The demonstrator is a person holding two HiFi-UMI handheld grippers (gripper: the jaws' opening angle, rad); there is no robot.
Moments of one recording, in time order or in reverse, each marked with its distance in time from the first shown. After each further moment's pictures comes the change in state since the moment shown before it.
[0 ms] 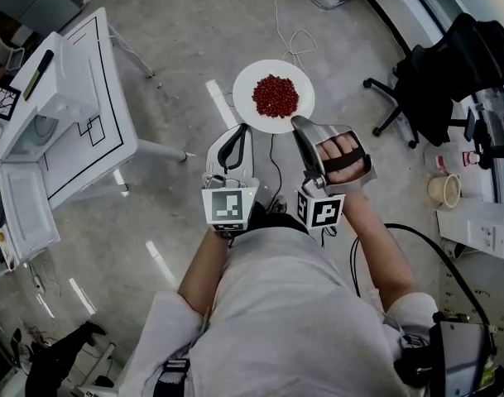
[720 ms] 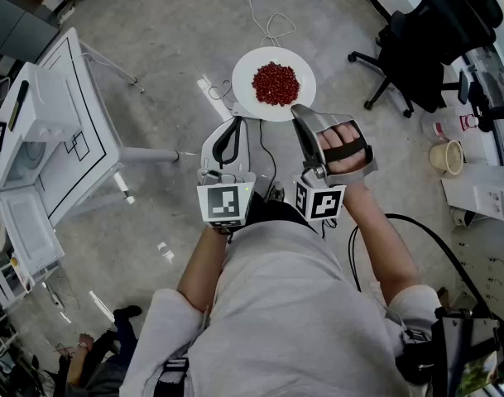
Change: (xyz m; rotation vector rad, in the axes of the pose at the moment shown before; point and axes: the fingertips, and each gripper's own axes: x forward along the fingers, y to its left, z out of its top) left arm 0.019 -0.071 0.008 0.030 -0.006 -0.090; right arm -0.042 0.013 -0.069 0.076 0.130 0.010
